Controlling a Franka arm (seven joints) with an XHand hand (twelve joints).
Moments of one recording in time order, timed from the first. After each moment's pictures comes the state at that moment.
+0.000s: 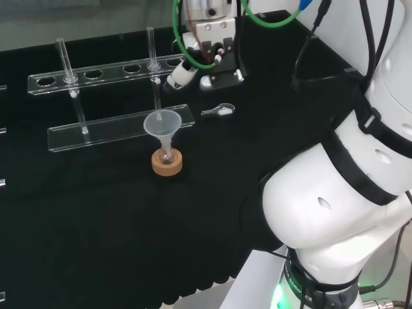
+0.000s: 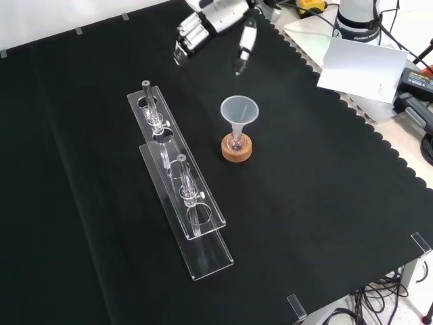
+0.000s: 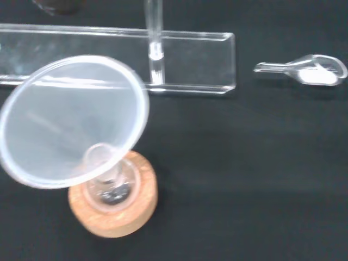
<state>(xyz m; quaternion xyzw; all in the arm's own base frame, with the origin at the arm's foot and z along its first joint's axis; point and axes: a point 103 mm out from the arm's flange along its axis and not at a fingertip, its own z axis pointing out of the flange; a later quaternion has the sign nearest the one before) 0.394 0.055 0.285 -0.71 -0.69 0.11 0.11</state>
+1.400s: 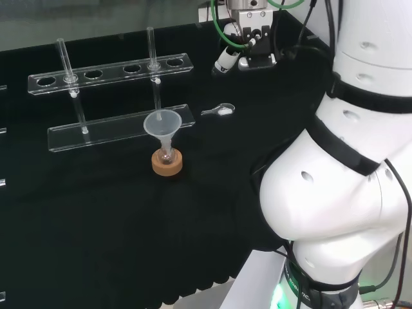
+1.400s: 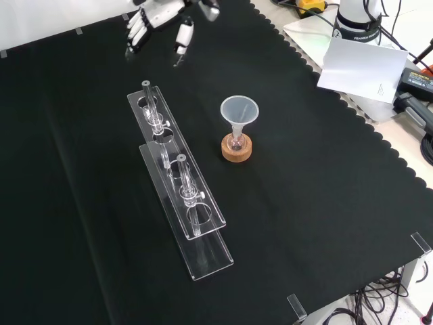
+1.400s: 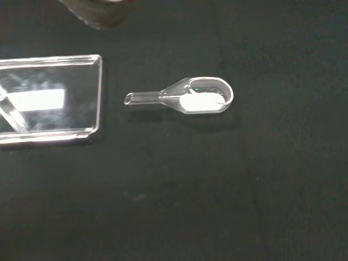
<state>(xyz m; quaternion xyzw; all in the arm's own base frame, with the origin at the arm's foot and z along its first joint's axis) 0.490 -0.073 0.240 -0.75 -0.64 0.12 0.14</state>
